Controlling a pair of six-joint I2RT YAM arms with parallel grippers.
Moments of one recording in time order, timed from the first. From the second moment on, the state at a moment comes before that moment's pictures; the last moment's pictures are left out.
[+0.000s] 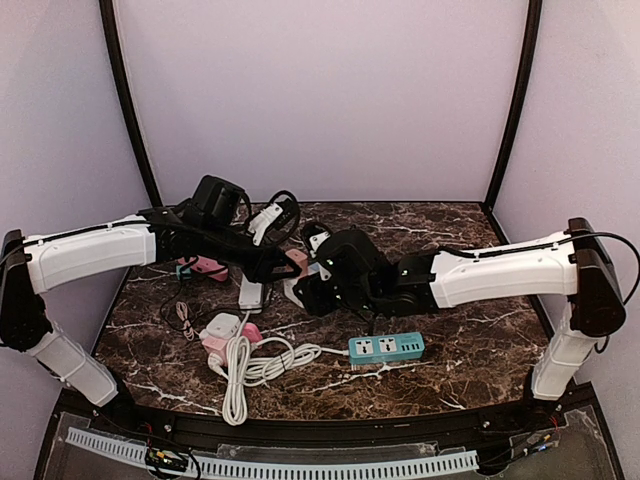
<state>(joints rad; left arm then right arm) -0.72 1.48 1.16 -0.39 0.40 0.03 1.16 1.72 1.24 -0.16 0.34 0.42</state>
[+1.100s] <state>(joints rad) -0.66 1.52 1.18 -0.41 0.50 -0.07 1.20 1.74 1.22 -0.11 0.42 0.36</state>
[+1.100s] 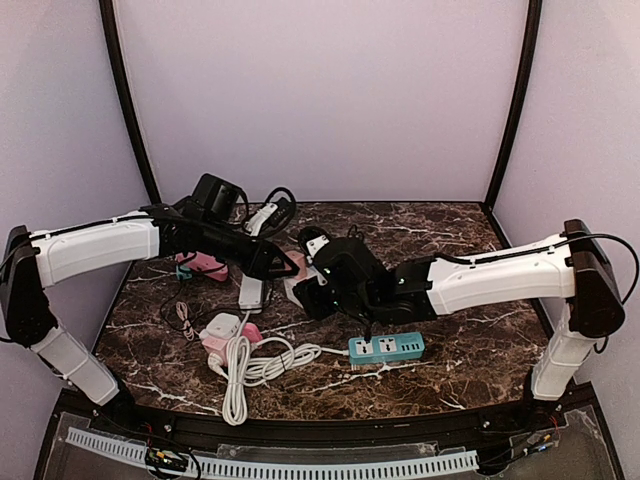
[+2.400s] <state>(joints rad) -0.64 1.52 1.17 -0.39 0.54 -0.07 1.17 1.73 1.22 -0.11 0.37 0.45</state>
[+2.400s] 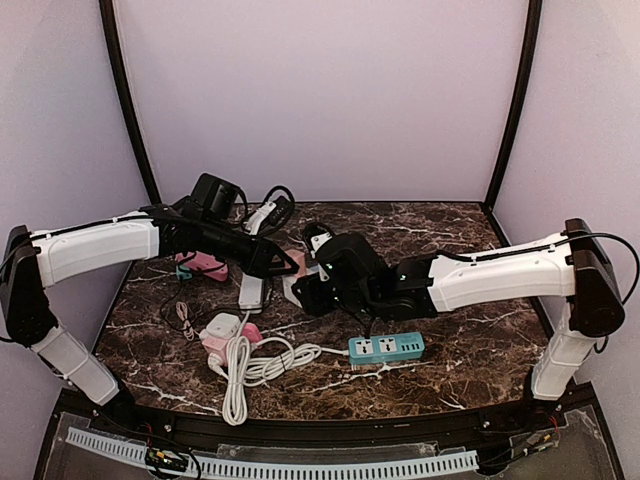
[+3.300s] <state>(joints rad) -0.65 1.52 1.17 -0.38 0.52 -0.10 1.22 1.76 1.29 -0.16 0.48 0.39</state>
